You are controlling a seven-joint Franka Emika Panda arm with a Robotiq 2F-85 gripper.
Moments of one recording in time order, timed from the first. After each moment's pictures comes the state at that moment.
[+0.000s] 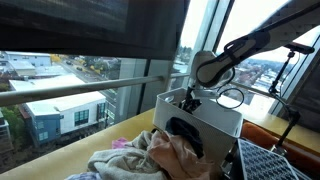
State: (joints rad) arm 0.07 0.63 -0.17 -1.88 -0.01 2.47 0.50
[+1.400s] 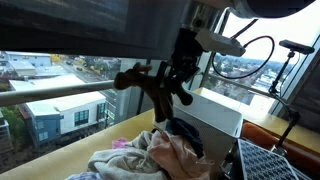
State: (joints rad) arm 0.30 0.21 0.16 -1.96 -0.23 2.24 0.82
